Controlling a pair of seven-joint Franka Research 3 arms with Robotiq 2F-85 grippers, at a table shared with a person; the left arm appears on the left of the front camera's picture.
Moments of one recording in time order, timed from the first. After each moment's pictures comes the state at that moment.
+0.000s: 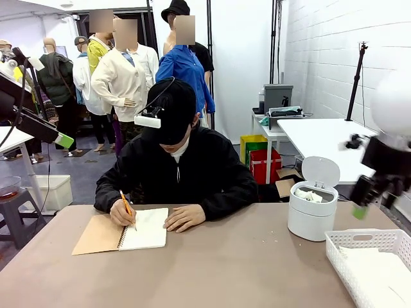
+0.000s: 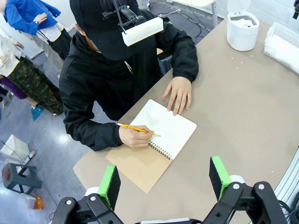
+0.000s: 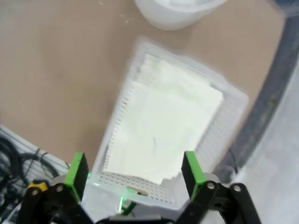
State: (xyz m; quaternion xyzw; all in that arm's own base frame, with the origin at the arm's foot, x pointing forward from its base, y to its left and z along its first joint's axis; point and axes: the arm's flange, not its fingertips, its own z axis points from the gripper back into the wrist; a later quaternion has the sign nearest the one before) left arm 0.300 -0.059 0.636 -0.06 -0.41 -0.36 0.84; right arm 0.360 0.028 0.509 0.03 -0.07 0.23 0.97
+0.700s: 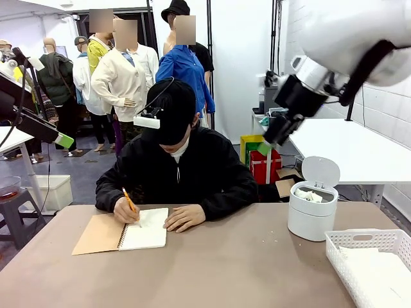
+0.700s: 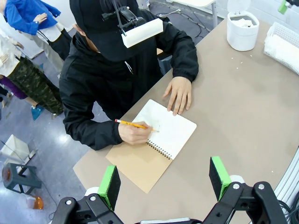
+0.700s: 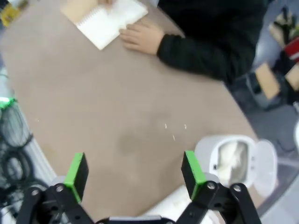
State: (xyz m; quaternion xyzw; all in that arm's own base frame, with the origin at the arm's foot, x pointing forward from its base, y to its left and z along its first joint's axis) left arm 0.300 -0.059 0.636 -0.06 -0.41 -0.36 0.84; right arm 0.422 0.180 0.612 0.15 -0.21 0.43 0.86
